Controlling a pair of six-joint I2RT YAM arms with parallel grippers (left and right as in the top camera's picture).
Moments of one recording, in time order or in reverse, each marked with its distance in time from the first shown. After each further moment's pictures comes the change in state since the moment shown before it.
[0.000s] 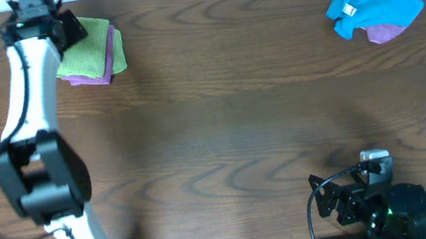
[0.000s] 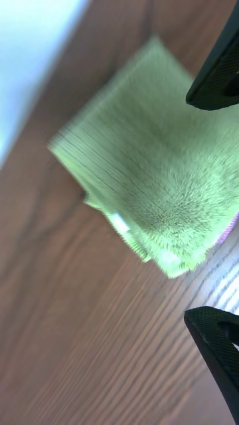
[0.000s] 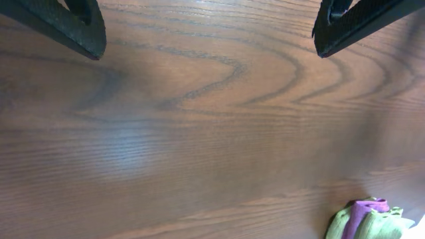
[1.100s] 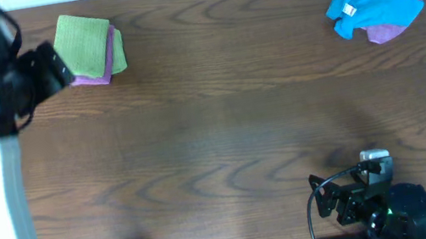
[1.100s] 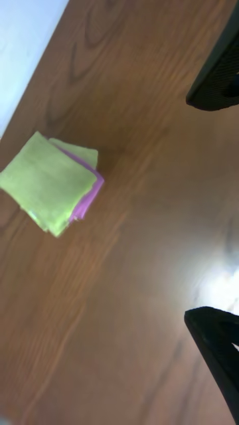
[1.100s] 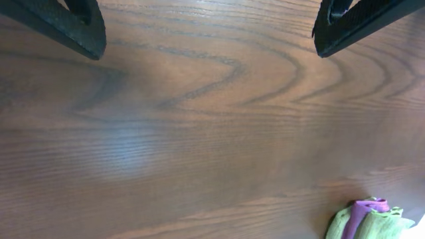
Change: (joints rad) left arm 0.004 -0.629 -0.045 -0.588 0.141 0.056; right arm 0.000 0.000 0.000 0.000 0.000 0.000
